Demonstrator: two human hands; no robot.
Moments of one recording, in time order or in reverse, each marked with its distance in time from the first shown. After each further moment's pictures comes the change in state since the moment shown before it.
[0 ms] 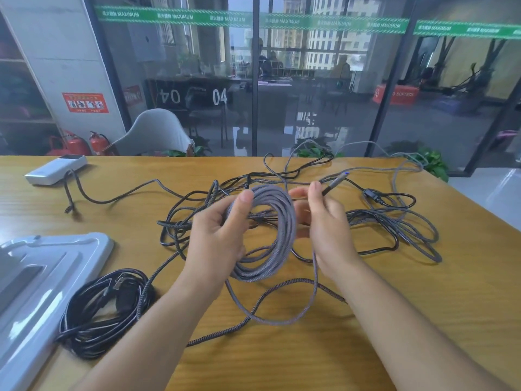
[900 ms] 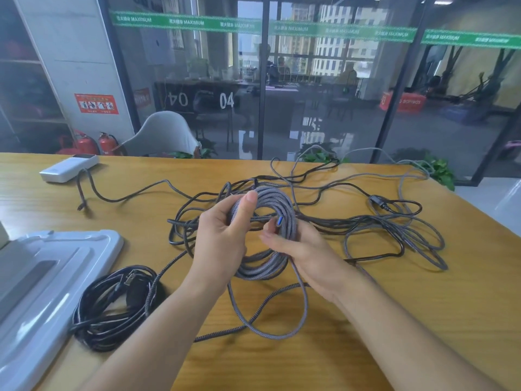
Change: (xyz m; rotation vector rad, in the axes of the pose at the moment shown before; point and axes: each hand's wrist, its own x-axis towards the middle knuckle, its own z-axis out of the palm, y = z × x) left_hand 0.002 0.002 -0.005 0.084 0.084 0.031; right_hand -0.020 0.004 0.014 0.017 -0.511 0.109
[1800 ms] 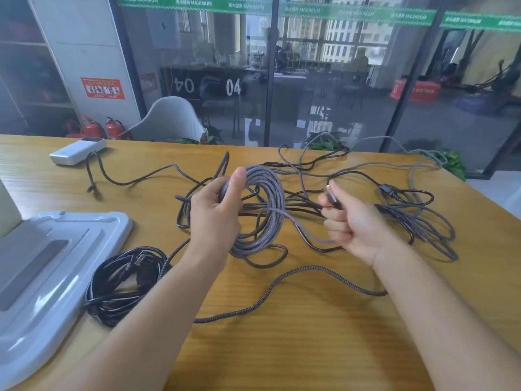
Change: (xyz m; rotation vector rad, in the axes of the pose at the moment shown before) left_hand 0.016 -0.019 -0.016 -0.079 0.163 -0.096; right_hand 0.005 -0.013 -0.057 0.181 0.289 0.220
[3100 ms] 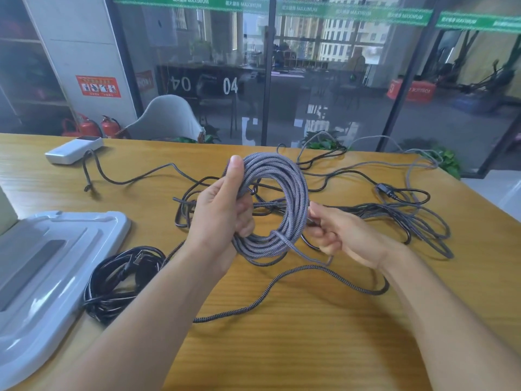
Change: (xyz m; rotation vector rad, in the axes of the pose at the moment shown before) left_hand -0.016 0.029 0.006 -0.314 -0.208 -0.191; right_hand -0.004 0.010 -0.010 -0.475 -0.417 -0.044
